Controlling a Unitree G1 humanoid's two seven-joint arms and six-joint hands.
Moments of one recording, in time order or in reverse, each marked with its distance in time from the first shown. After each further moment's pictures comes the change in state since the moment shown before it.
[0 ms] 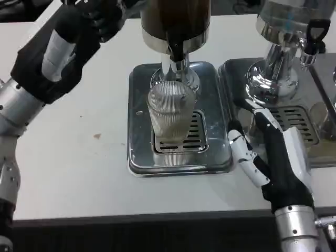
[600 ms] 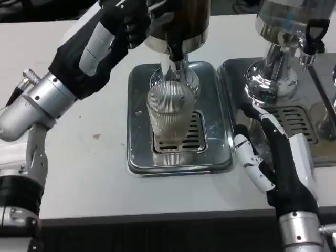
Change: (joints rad) left arm -0.145 -0.103 0.028 0.260 0.123 -0.010 -0.026; right arm 0.037 0.007 -0.012 -0.010 0.001 -0.002 -0.005
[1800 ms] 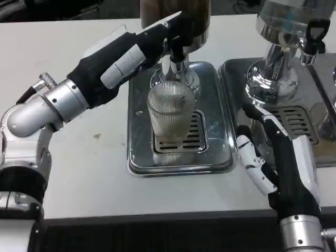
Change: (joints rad) left arm -0.088 0.004 -0.022 0.218 0.222 -0.089 -0.007; right arm 0.032 0.016 -0.001 -0.039 -0.001 0.000 -0.002
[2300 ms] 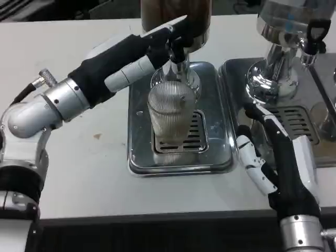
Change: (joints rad) left arm 0.000 0.023 -0.043 0.005 0.088 -0.116 0.069; right arm 0.001 0.001 0.000 -0.001 0.001 0.000 0.000
